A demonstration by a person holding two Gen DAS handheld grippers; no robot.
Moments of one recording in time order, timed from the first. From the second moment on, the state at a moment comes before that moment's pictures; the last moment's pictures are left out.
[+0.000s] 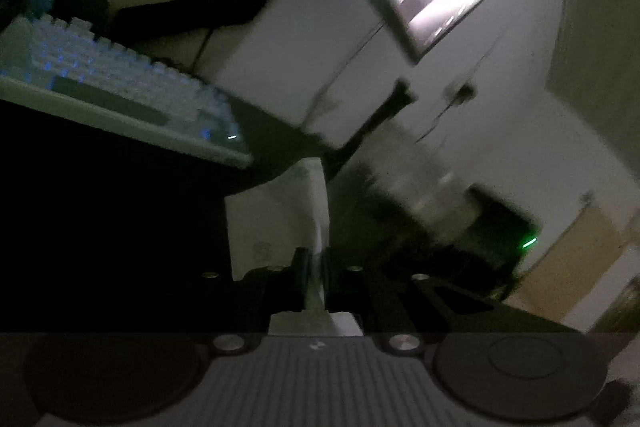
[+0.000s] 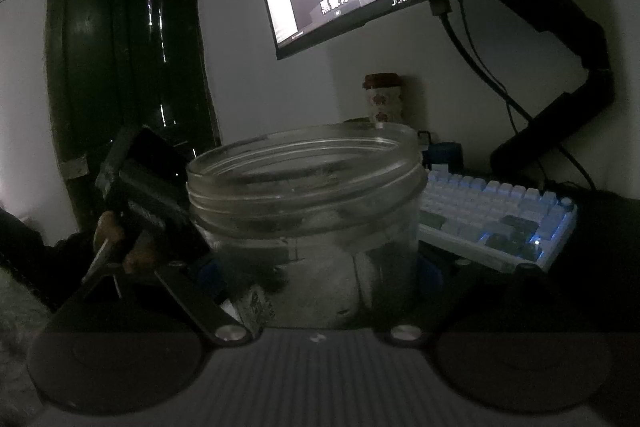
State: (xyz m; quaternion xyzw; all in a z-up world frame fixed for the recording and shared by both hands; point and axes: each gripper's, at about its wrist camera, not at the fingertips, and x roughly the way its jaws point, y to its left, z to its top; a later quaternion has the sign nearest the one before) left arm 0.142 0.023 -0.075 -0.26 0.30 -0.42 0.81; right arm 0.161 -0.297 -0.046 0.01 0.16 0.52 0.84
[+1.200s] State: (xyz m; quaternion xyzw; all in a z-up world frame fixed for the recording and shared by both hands) left arm 0.133 0.040 -0.056 -0.30 0.27 -0.44 0.81; right arm 0.156 -0.305 -0.041 0.03 0.14 0.53 0.84
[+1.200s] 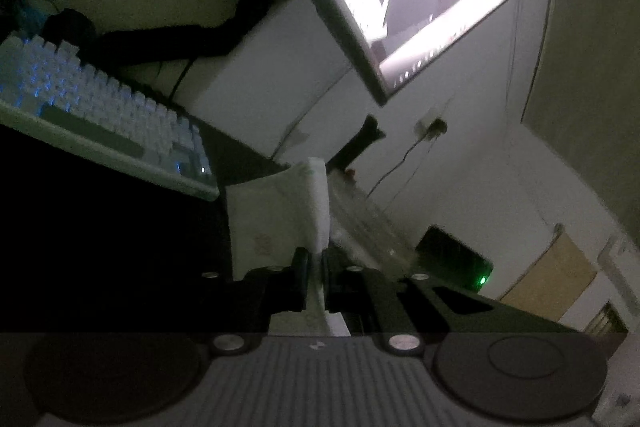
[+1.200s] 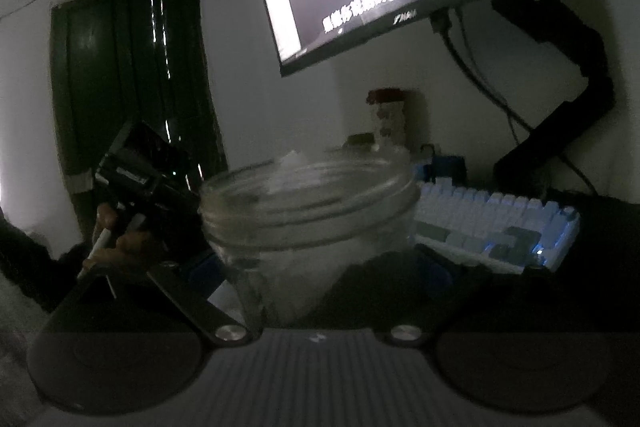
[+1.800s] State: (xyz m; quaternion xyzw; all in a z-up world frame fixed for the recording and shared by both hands) left arm 0.139 0.027 -0.063 -0.31 0.27 -0.48 0.77; right arm 0.150 -0.315 -0.033 0.02 0.12 0.53 0.84
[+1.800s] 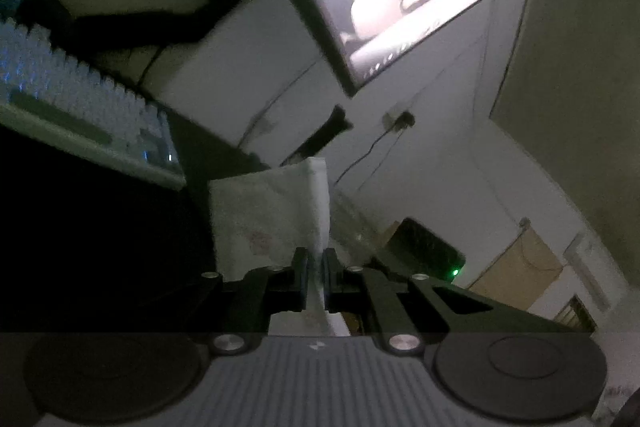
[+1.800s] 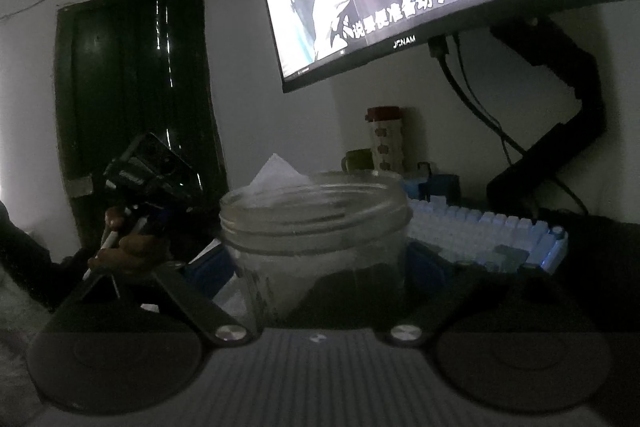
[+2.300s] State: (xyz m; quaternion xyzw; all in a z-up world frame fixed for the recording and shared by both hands) left arm 0.150 0.026 -0.093 -0.32 0.32 -0.45 0.77; right arm 0.157 -0.318 -0.035 0.04 0.13 0.52 0.84
